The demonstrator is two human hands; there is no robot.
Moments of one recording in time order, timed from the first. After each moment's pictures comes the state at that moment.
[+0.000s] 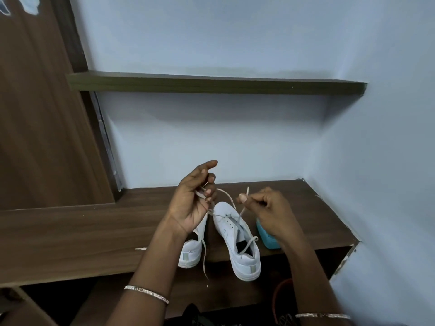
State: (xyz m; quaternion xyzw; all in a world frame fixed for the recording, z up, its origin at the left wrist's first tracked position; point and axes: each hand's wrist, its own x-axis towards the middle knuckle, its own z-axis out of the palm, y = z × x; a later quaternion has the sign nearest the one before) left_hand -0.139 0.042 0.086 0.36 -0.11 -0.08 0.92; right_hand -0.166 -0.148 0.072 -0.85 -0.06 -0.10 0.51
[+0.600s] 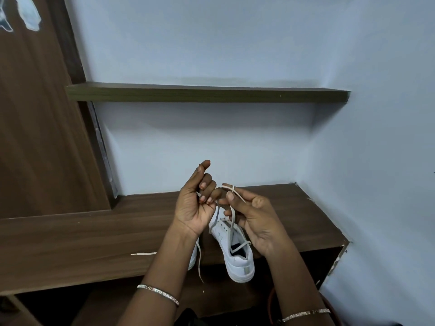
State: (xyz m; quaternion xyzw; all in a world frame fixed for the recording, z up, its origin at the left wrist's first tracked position) left_hand -0.151 0.013 0.098 0.21 -0.10 -0.08 0.97; right_hand -0.192 -0.124 0.092 -0.54 -0.04 0.04 0.84
